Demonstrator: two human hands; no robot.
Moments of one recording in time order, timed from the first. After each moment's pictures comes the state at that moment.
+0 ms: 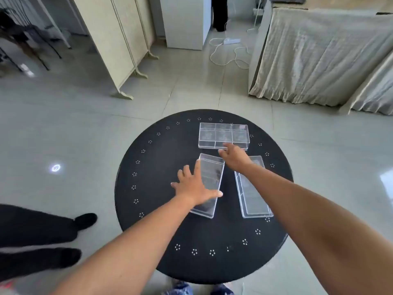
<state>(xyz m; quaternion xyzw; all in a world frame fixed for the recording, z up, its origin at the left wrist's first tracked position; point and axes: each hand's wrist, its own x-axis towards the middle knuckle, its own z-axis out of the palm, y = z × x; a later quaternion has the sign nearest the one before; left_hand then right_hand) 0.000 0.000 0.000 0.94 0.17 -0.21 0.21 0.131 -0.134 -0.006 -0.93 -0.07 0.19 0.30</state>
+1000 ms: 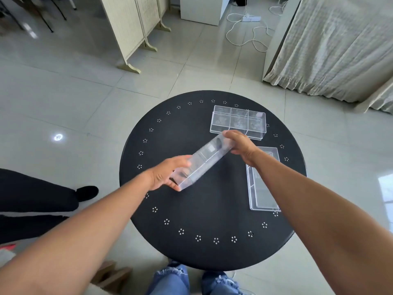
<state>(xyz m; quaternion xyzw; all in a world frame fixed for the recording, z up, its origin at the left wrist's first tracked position) -0.016 0.114 -0.008 0.66 0.21 -0.30 0.66 0.134 -0.106 -0.017 -0.76 0.03 0.32 0.57</state>
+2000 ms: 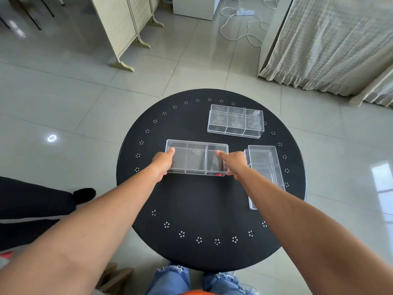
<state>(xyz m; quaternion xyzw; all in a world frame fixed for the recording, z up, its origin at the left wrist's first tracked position) 0.028 0.127 -0.053 0.69 0.44 -0.17 0.55 0.105 -0.099 -0.073 -0.81 0.19 0.28 0.48</state>
